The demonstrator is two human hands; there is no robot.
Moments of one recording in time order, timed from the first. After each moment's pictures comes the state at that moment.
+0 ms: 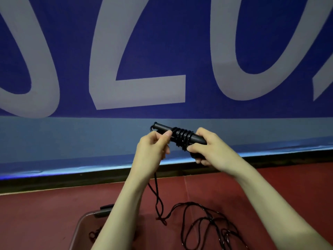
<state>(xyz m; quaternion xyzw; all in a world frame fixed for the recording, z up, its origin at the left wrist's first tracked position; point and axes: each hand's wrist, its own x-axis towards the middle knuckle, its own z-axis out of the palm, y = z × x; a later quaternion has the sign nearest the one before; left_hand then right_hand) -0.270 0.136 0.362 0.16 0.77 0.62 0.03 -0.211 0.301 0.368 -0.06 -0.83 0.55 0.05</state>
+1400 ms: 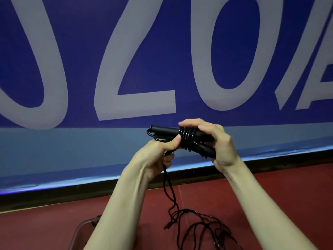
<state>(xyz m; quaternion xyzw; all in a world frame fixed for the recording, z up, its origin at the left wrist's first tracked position) -0.211 0.125 0.398 0.19 0.63 0.70 0.29 -0.148 0.280 0.390 0.10 -0.68 0.68 0.24</state>
